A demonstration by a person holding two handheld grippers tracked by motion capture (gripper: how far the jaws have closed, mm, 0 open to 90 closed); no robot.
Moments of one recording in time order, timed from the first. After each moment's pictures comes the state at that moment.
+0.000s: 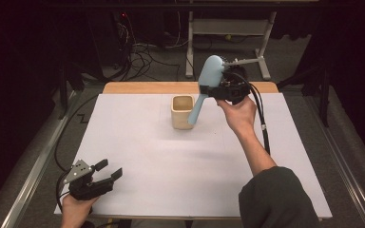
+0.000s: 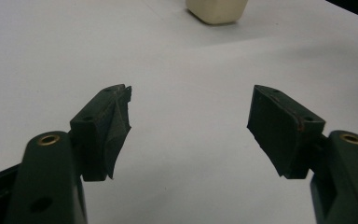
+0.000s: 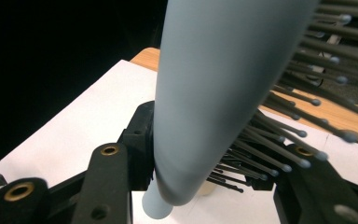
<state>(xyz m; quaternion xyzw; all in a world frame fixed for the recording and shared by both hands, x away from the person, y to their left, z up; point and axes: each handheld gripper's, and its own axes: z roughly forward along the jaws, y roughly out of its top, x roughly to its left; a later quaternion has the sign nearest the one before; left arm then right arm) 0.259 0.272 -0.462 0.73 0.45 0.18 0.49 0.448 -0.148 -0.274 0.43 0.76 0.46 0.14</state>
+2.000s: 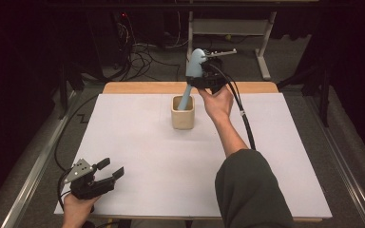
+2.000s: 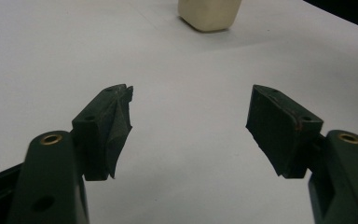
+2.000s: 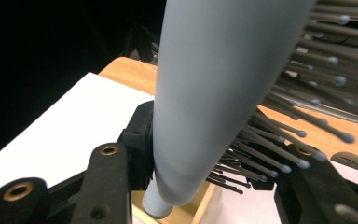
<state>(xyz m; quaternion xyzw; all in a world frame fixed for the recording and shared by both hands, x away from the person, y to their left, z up) 0.260 0.268 -0.459 0.73 0.44 0.18 0.50 0.500 -0.100 -0.290 0.46 0.75 0.44 0.18</state>
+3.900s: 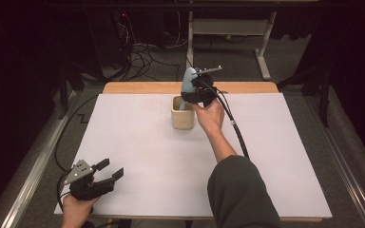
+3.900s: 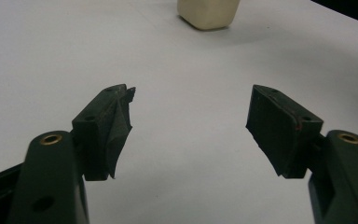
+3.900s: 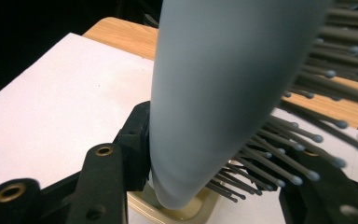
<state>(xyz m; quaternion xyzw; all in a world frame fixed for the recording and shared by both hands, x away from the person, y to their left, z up) 0.258 0.269 -0.459 0.73 0.43 0.19 0.49 0.505 -0.080 -0.344 0.47 0.77 0.40 0.17</state>
